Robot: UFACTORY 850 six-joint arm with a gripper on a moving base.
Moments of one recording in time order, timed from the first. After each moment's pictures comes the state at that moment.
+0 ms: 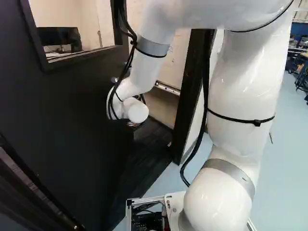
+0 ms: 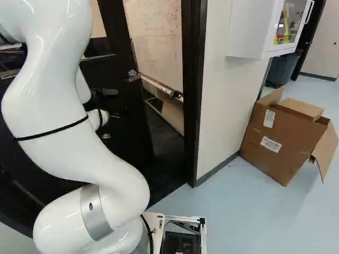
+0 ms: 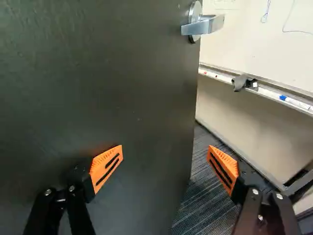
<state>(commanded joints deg) 37.1 -12.9 -33.4 24.1 53.6 -1.4</state>
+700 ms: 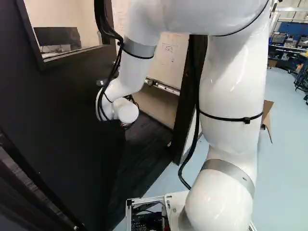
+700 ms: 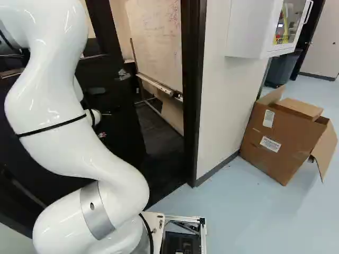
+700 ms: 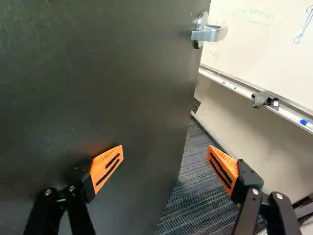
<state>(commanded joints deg) 41.6 -17.1 -38.5 24.1 53.6 -7.8</state>
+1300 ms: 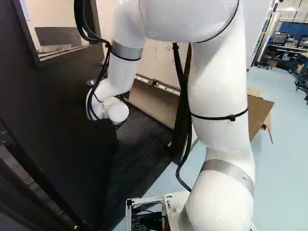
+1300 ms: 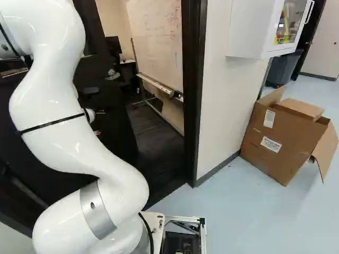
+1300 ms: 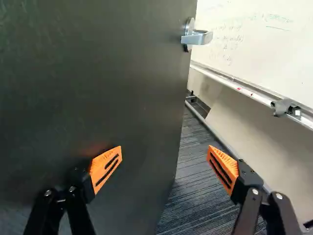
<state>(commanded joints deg) 44.0 -22.4 -45.1 24.1 54.2 -7.8</state>
